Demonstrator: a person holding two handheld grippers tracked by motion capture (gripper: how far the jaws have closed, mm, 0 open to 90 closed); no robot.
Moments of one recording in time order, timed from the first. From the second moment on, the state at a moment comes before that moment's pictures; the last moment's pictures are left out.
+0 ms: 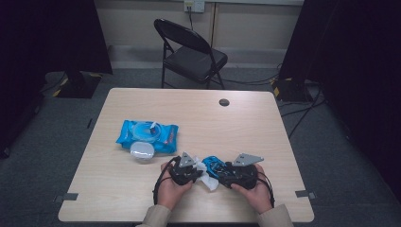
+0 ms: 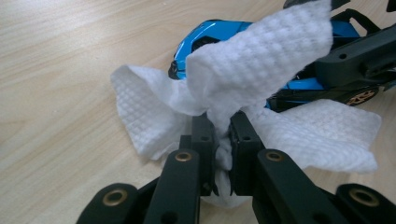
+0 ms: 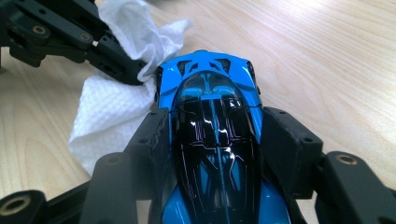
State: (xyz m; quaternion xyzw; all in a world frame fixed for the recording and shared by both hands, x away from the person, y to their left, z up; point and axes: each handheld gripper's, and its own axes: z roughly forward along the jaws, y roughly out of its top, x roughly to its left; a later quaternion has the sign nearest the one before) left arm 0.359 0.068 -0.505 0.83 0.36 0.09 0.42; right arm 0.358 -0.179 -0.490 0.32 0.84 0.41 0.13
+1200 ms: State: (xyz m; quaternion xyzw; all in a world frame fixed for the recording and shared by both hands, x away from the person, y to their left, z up) left arm 0.326 0.008 -0.504 0.85 0.30 0.04 0.43; right arm 0.358 -0.178 -0.490 0.31 0.84 0.41 0.14
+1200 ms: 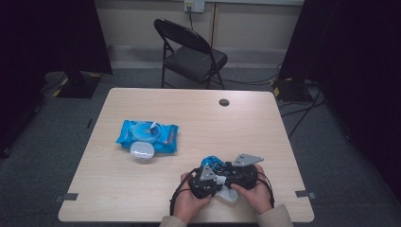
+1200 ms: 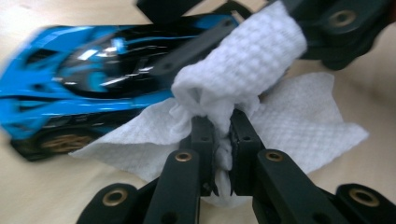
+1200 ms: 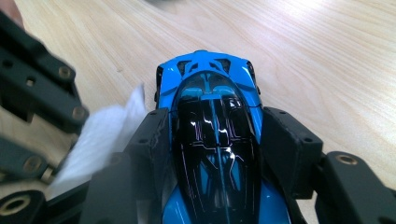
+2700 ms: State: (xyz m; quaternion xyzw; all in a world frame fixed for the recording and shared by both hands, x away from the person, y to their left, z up) left arm 0.313 0.015 -0.480 0.86 0.25 0.03 0.43; right arm 0.358 -0.178 -0.490 0.31 0.84 0.42 0.14
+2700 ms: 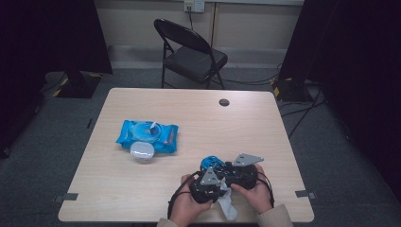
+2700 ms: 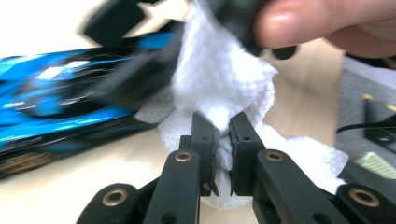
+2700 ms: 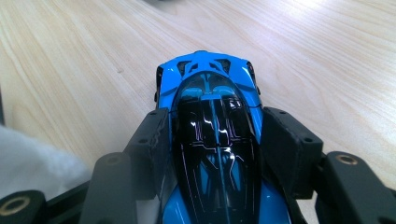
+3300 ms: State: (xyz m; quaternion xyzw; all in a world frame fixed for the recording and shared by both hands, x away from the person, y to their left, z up) left arm 0.359 0.072 -0.477 0.83 0.34 0.10 0.43; right arm 0.358 -0.178 -0.491 0.31 0.84 0.42 0.14
